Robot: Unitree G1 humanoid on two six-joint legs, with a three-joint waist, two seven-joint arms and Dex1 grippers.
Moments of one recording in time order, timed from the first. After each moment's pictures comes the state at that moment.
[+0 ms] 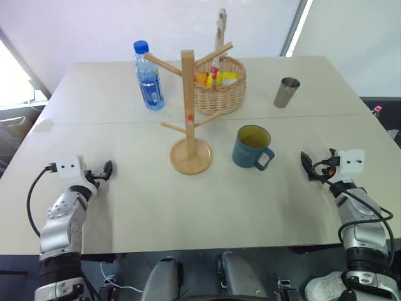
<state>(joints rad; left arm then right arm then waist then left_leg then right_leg) -0.12 0.39 0.37 0.07 -0.29 0.35 -0.21 -0.17 -0.49 -0.36 0.28 0.26 0.00 0.39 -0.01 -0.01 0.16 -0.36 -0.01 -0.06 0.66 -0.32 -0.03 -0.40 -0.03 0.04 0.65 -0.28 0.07</state>
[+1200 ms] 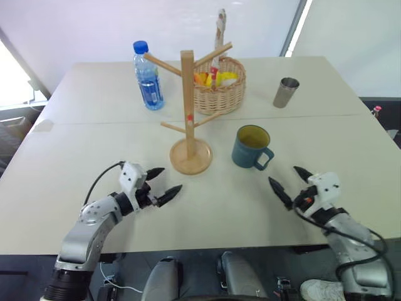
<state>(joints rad) 0.00 0.45 -0.03 -0.28 -0.41 0.34 -0.79 0.18 -0.36 -0.16 -0.23 0.26 0.08 0.47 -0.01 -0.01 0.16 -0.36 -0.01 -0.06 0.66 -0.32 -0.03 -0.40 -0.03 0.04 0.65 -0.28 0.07</state>
